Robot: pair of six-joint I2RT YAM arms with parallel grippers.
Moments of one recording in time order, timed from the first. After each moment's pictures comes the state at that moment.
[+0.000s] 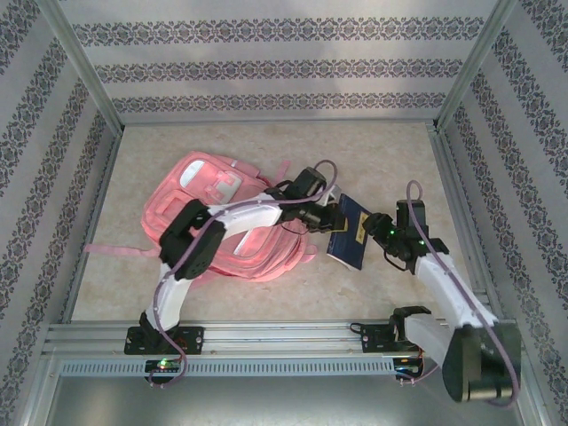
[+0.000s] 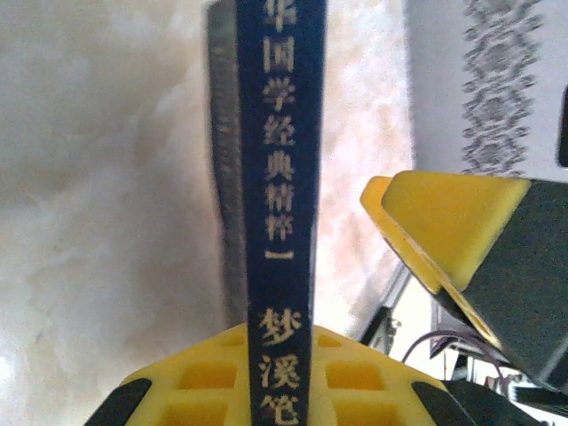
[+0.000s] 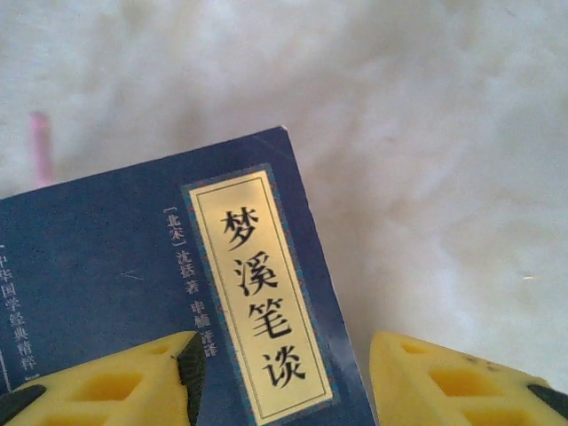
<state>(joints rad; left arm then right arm) -0.78 2.06 1.51 -0.19 0.63 -0.82 0.06 0.96 0.53 -0.39 -0.20 0.83</state>
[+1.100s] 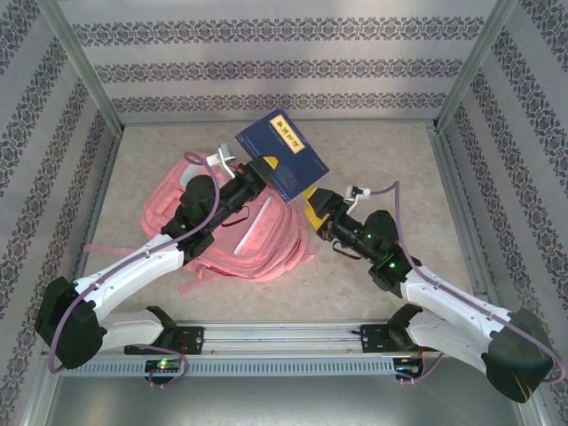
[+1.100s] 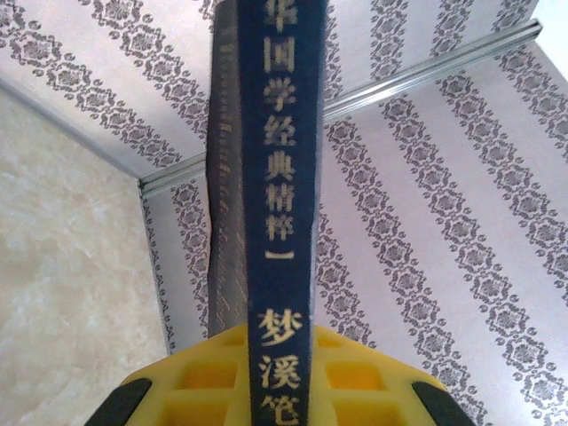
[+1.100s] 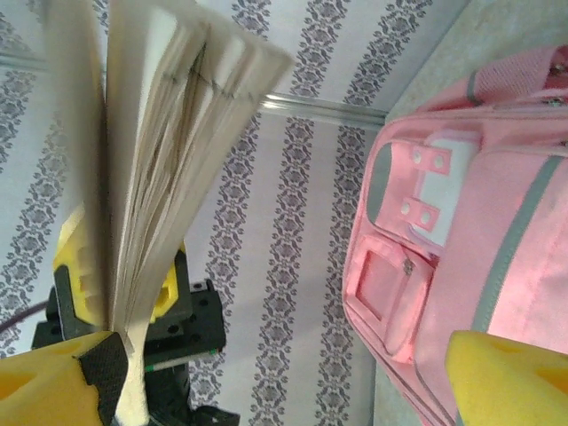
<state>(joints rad) -0.65 1.20 0.86 0.45 0.08 -1.20 0.66 0.95 0.47 0.50 -0.18 1.43</state>
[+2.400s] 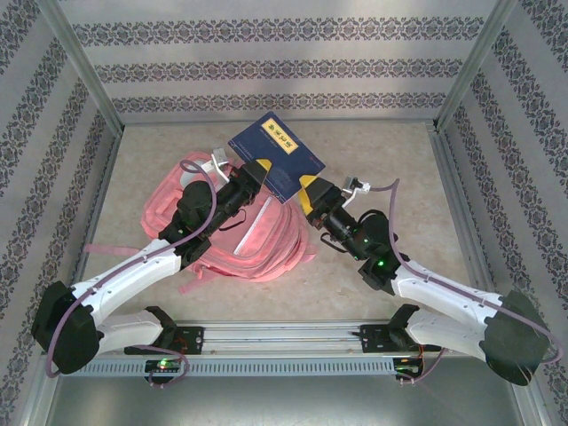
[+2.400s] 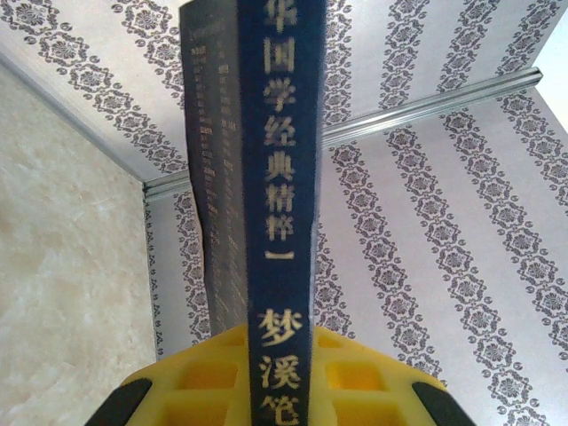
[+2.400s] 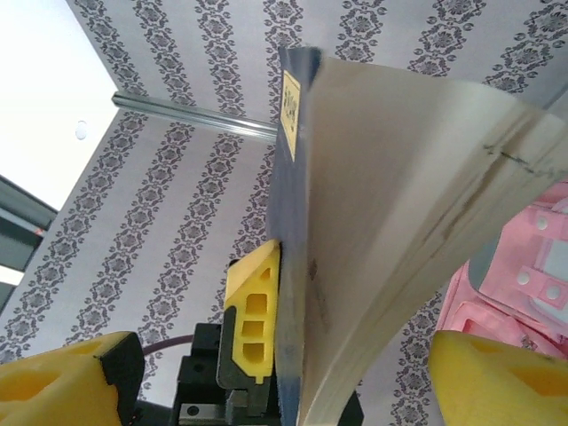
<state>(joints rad) -0.64 1.17 0.80 0.46 0.03 -1.28 0.78 1.03 0.52 0.74 0.03 1.39</state>
